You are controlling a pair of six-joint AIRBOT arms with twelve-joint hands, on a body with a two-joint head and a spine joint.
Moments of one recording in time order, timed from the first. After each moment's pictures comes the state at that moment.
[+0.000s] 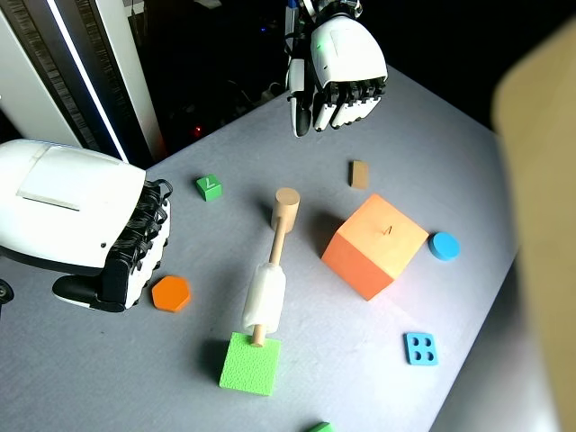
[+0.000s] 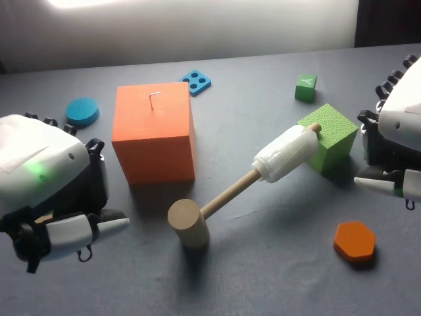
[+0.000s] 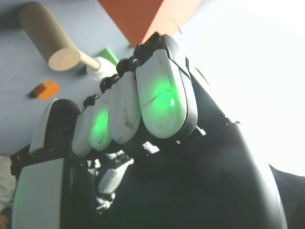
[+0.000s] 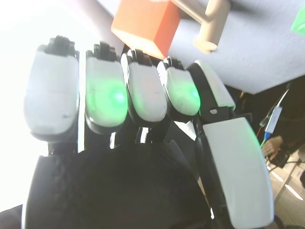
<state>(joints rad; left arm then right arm) 0.73 -0.62 0.60 -0.42 -0.74 1.37 -0.28 -0.64 0.66 0.12 0.11 -1.43</state>
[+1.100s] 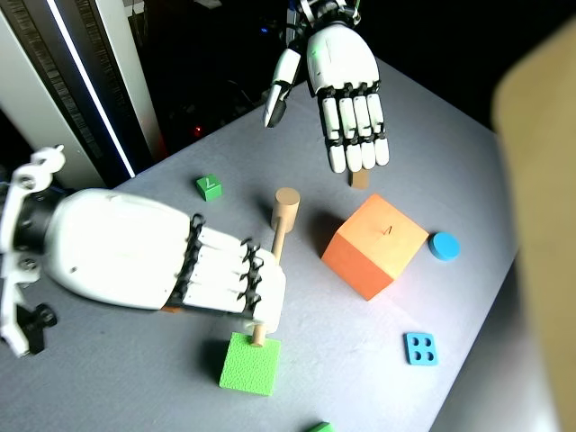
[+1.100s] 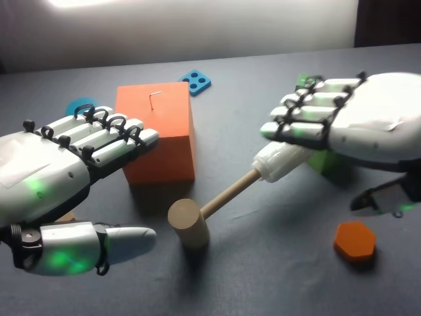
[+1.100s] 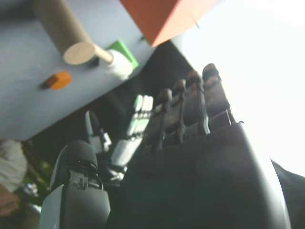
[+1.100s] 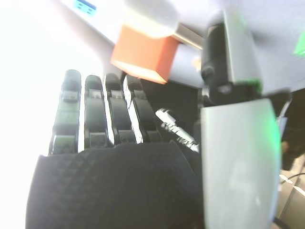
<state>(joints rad) 0.83 -0.65 0.70 -0.16 -0.78 1.08 -0.28 -0.86 0.83 0.45 -0.01 -1.72</state>
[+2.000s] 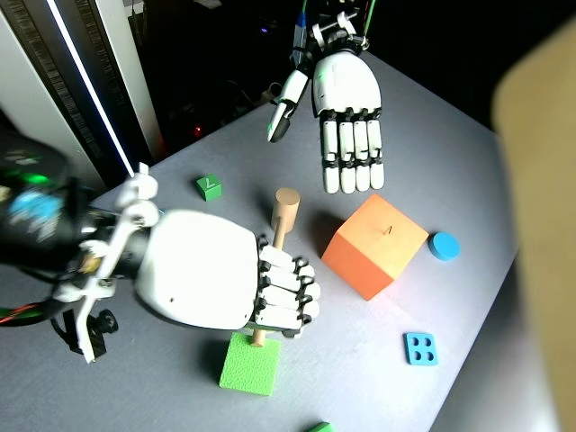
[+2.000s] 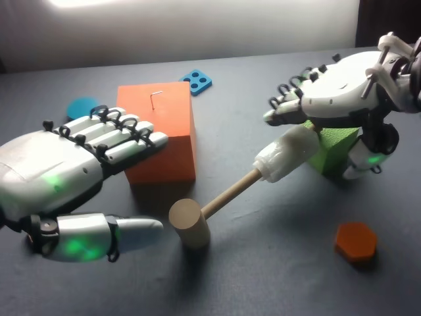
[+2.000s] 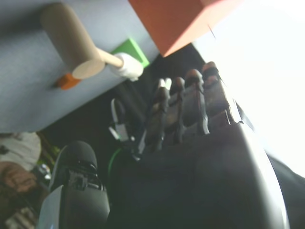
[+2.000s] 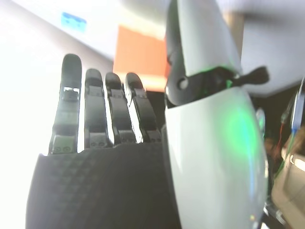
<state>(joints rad) 0.83 -0.77 0.83 -0.12 -0.79 1.04 -0.14 -1.10 1.08 -0.41 -0.39 -0.73</state>
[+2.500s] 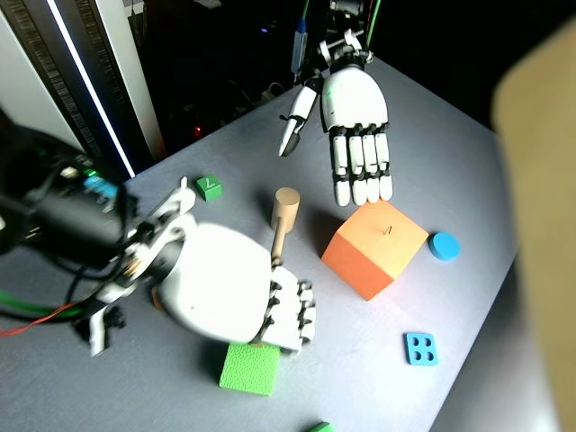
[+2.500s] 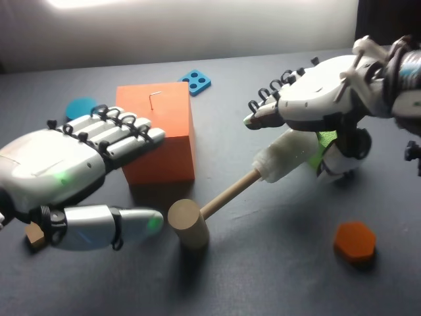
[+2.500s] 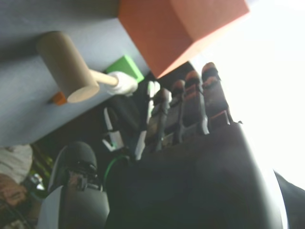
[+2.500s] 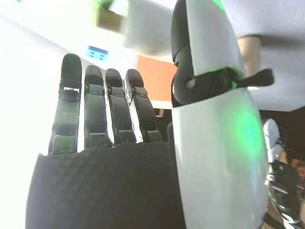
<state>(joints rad) 0.82 -0.84 0.91 -0.15 -0.78 1.05 -0.14 -1.16 1.07 -0.58 -0.37 -0.52</state>
